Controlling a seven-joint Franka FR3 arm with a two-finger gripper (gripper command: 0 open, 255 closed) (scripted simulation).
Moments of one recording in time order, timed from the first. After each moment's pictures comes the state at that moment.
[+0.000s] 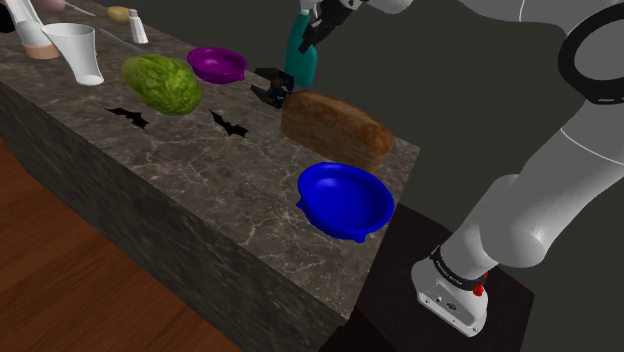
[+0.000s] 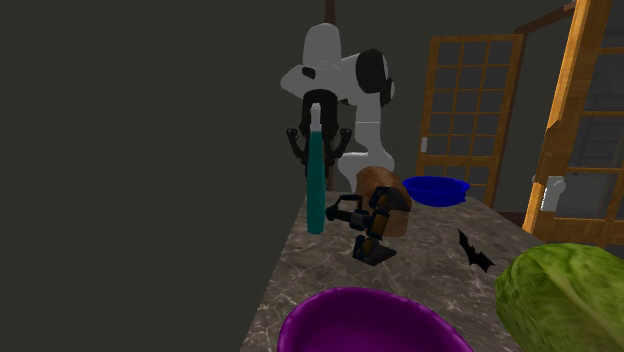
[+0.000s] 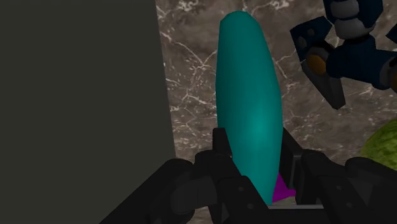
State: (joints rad) arm 0.19 0.00 -0.19 -1.80 0.20 2.28 -0.38
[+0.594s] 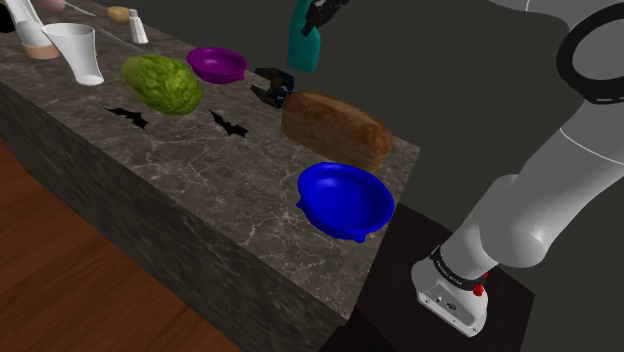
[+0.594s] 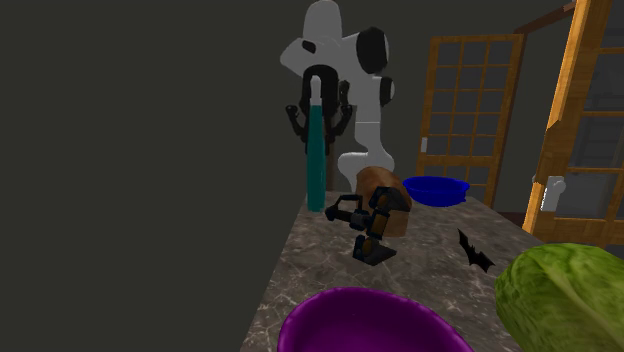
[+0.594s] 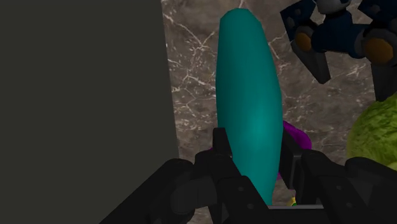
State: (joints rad) arm 0.19 0.00 -0.19 -1.67 0.18 2.16 -0.36
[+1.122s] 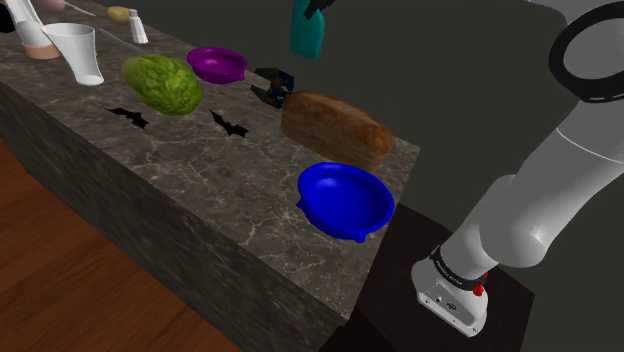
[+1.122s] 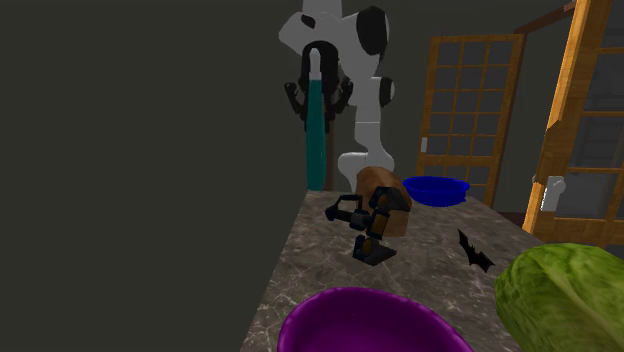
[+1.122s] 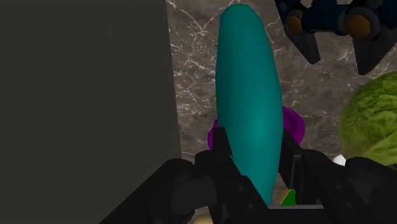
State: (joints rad) arm 0.18 0.03 -0.19 -1.53 0.18 2.04 -0.34
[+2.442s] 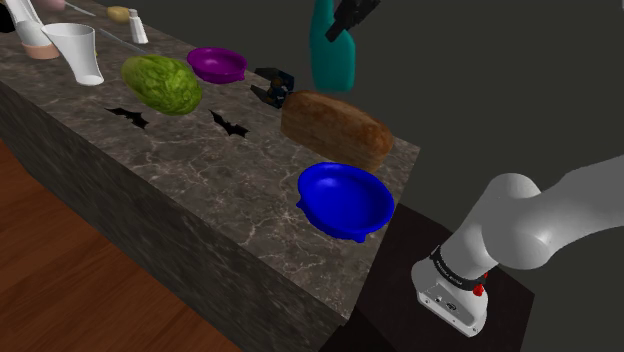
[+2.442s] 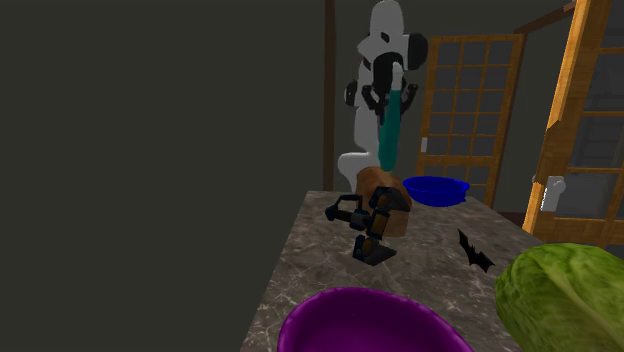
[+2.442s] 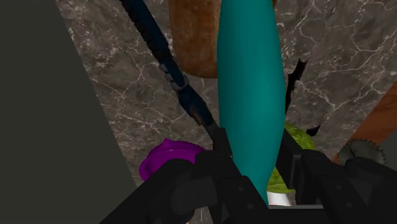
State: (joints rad) arm 0.26 -0.52 0.02 -2.07 0.03 2.06 -0.02
